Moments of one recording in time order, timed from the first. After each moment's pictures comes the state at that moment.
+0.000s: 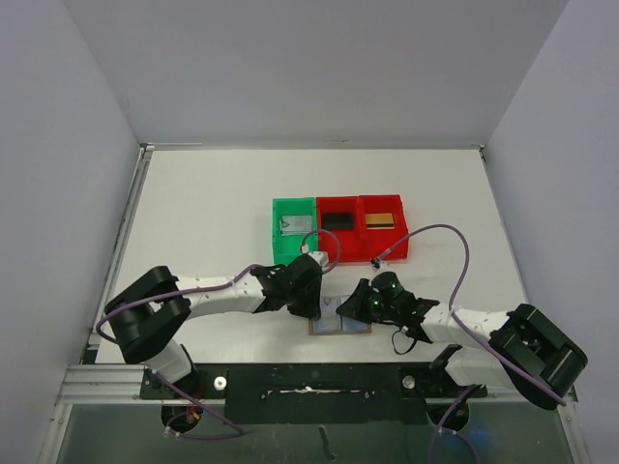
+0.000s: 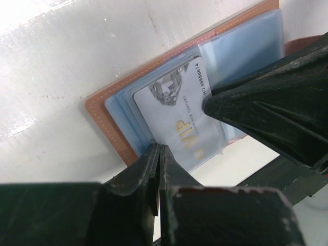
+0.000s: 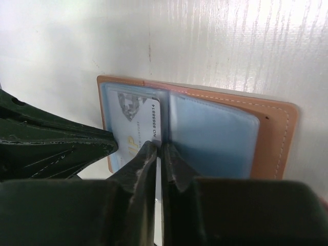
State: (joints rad) left arm -1.01 1.61 0.83 -0.19 0.05 -0.75; right arm 0.74 1.22 0.25 0.25 -0.15 0.98
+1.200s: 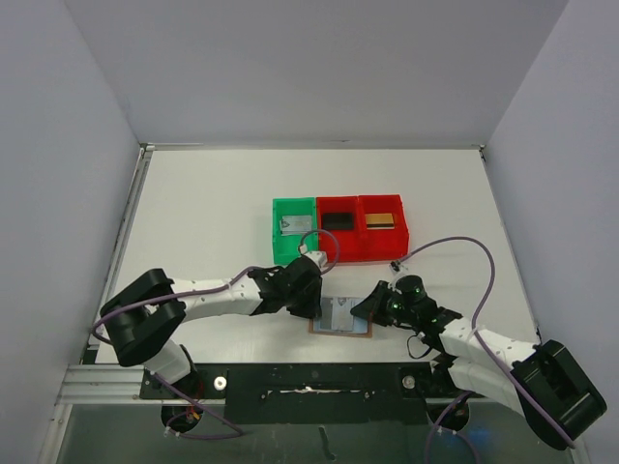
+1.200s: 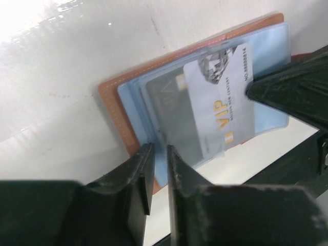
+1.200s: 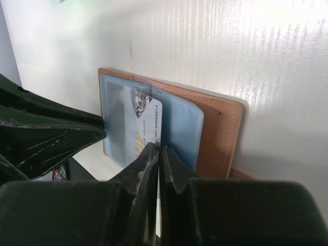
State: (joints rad) left arm -1.02 1.59 0.82 -0.18 0.02 -0.75; right arm 0.57 0.99 0.14 0.18 -0.27 0.94
